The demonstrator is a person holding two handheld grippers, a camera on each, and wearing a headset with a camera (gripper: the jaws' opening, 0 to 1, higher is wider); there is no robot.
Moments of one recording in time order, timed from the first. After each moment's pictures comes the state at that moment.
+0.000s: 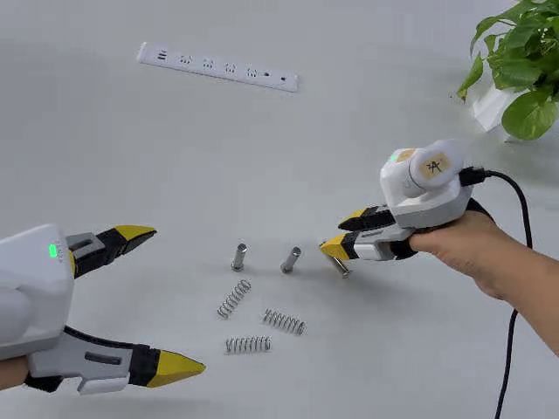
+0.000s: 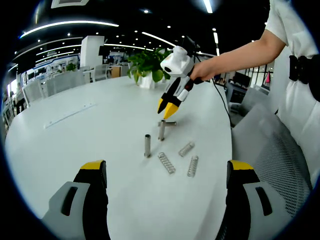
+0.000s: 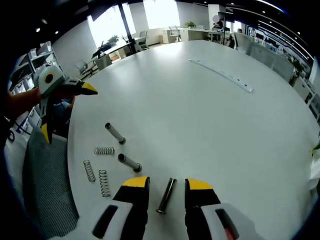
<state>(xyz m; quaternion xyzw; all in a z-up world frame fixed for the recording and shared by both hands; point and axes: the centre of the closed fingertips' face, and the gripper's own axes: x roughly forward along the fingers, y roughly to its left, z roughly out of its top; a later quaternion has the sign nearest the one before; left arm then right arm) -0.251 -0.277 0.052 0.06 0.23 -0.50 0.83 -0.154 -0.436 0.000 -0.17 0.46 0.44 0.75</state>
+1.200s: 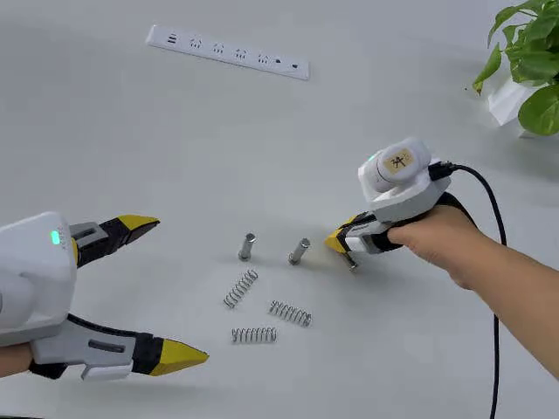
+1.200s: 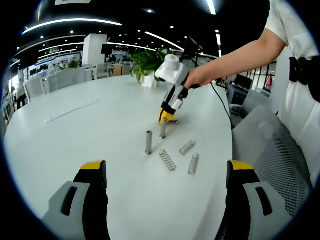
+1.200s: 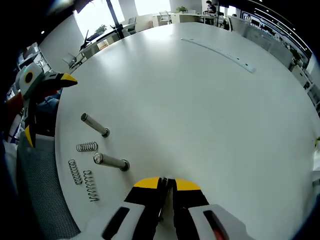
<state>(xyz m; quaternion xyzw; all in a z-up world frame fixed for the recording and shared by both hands) -0.252 -0.273 0.045 0.05 0.23 -0.49 0.84 -0.144 -0.443 -0.041 -0.19 0.51 0.40 0.74</state>
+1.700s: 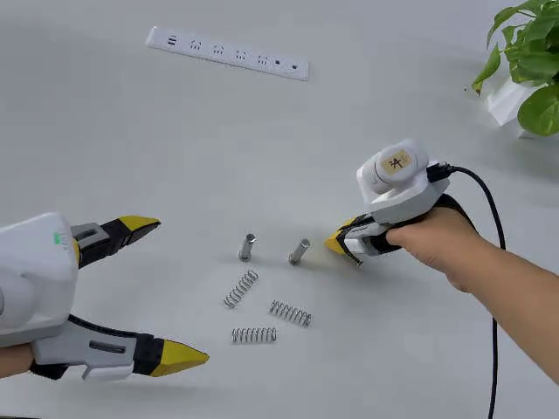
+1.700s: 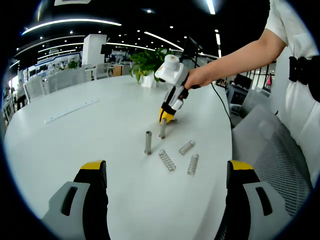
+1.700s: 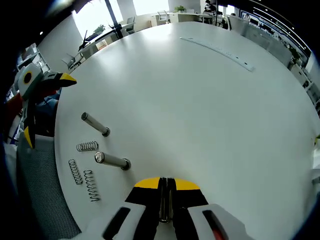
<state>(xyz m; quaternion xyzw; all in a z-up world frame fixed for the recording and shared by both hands) -0.253 -0.274 0.046 0.05 0.23 -0.49 0.84 -0.148 -0.443 -0.041 -0.19 0.52 0.39 0.74</state>
